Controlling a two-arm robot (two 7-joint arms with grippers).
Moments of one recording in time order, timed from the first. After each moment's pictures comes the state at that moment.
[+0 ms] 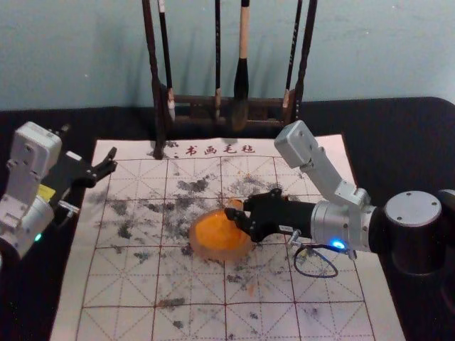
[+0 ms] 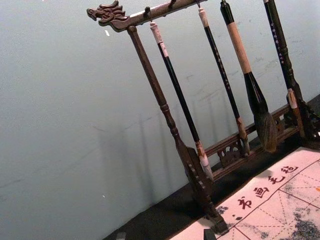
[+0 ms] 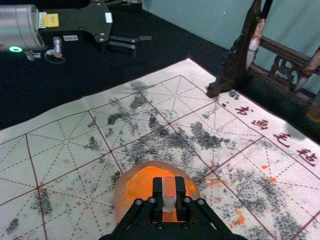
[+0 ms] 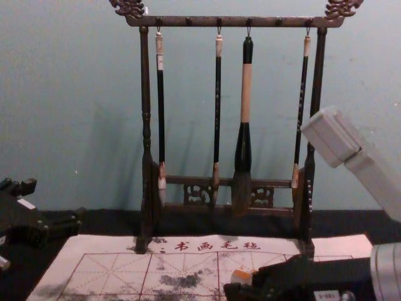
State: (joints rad) left arm -0.20 0.60 0.45 -1.41 -0.25 -0.12 0.03; right arm 0.35 0.45 -0.61 -1.46 0.35 0.33 0.54
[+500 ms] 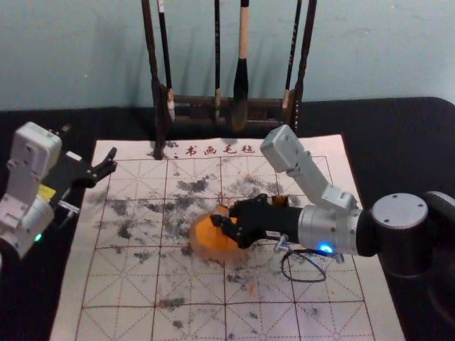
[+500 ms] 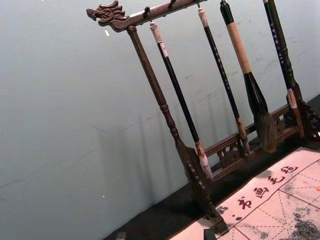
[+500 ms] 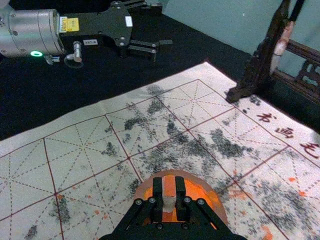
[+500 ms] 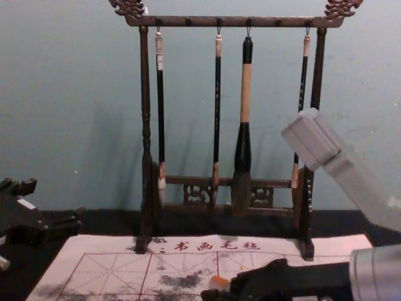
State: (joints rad) left arm -0.20 0.60 0.45 -1.41 -0.25 -0.12 0.03; right arm 0.37 0.43 -0.64 -1.45 0.36 0.33 0.56
